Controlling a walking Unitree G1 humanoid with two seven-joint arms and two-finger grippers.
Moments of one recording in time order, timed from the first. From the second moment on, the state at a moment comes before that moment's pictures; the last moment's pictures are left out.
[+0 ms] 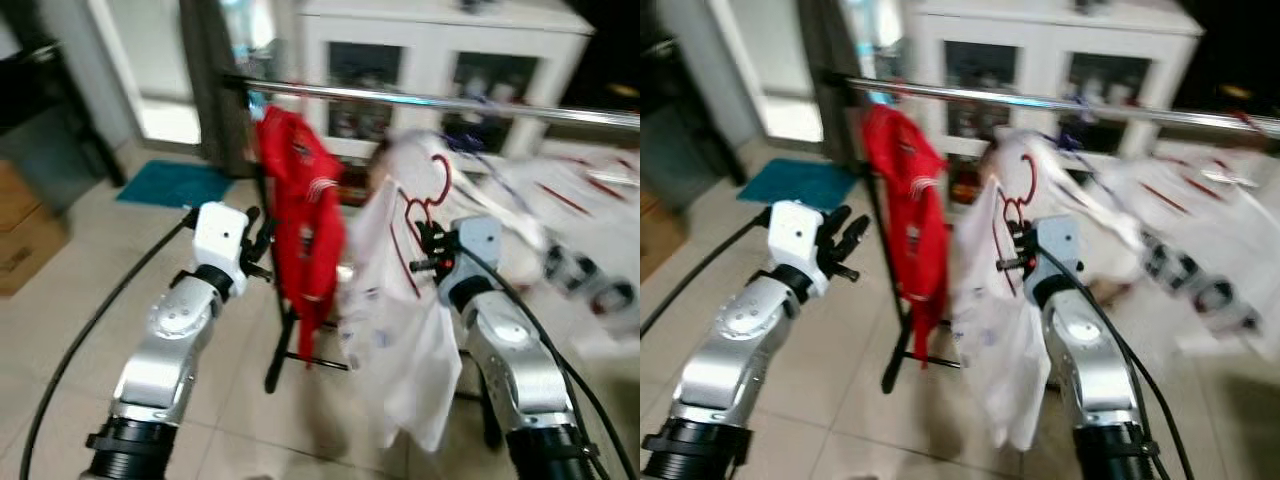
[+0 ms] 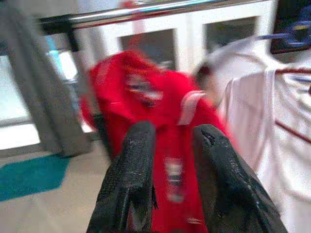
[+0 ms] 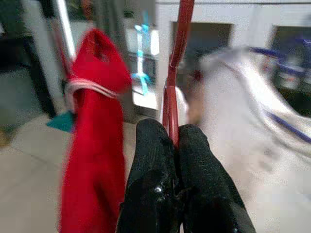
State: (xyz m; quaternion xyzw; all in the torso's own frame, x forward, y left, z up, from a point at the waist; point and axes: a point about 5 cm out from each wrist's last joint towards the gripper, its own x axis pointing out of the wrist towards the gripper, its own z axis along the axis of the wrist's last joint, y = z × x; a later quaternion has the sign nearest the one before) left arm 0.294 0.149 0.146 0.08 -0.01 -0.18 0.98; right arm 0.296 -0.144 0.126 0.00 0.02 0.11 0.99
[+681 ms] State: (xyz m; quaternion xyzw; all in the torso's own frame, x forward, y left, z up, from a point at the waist) left arm 0.292 0.157 0.146 0.10 0.00 -0.20 0.97; right arm 0.303 -0.140 0.140 -0.06 -0.01 0.10 0.99
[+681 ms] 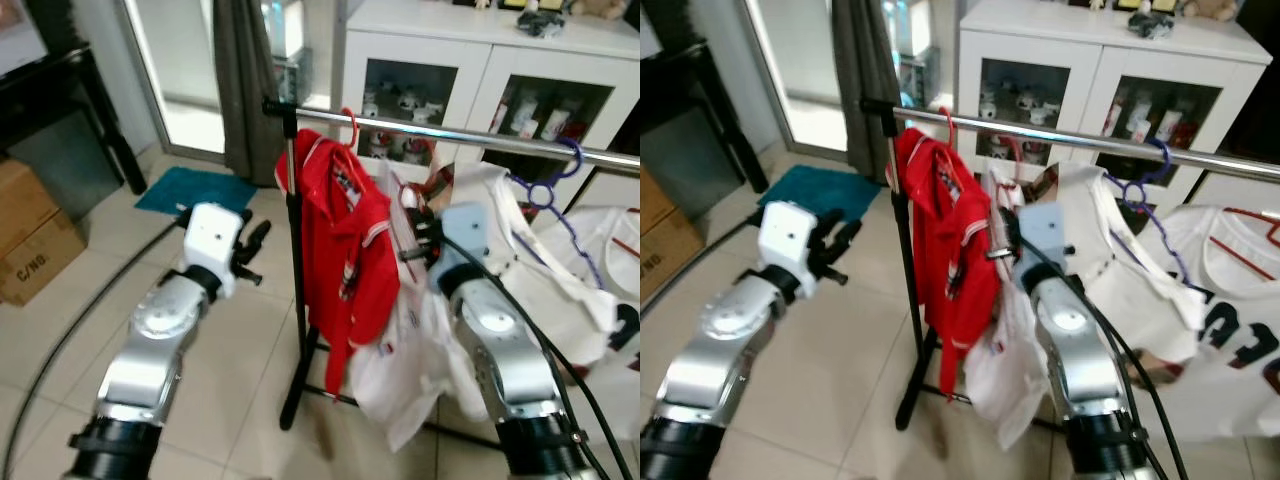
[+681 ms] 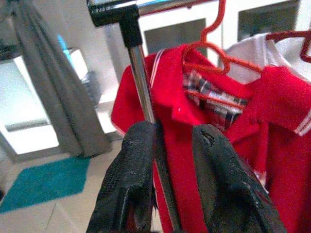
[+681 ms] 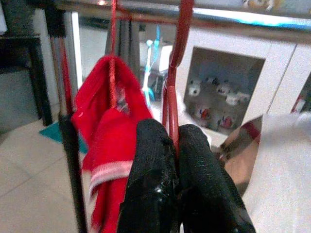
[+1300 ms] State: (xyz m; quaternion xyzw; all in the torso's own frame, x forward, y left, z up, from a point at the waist) left arm 0.272 0.131 0.169 0.09 -0.04 -0.41 0.91; right arm 0.352 -0.177 0.166 -0.07 0.00 0.04 1.00
